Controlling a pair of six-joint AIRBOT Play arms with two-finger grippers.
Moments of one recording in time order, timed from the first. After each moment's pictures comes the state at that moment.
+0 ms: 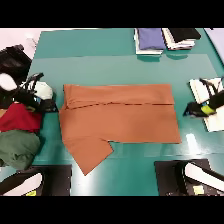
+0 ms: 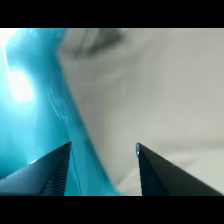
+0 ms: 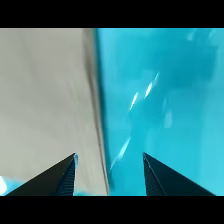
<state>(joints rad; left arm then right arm) 0.04 -1.11 0.95 1.30 -1.30 -1.47 -0.46 -1.14 0.87 -1.36 1.43 1.30</state>
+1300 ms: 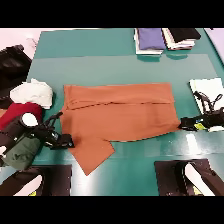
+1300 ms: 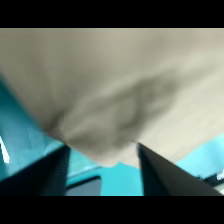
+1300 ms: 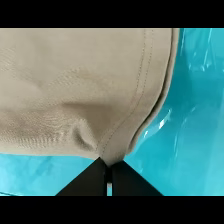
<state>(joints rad) -0.13 -0.98 0.47 1.07 -1.27 -1.52 -0.38 -0.84 0.63 -1.26 1.35 1.27</state>
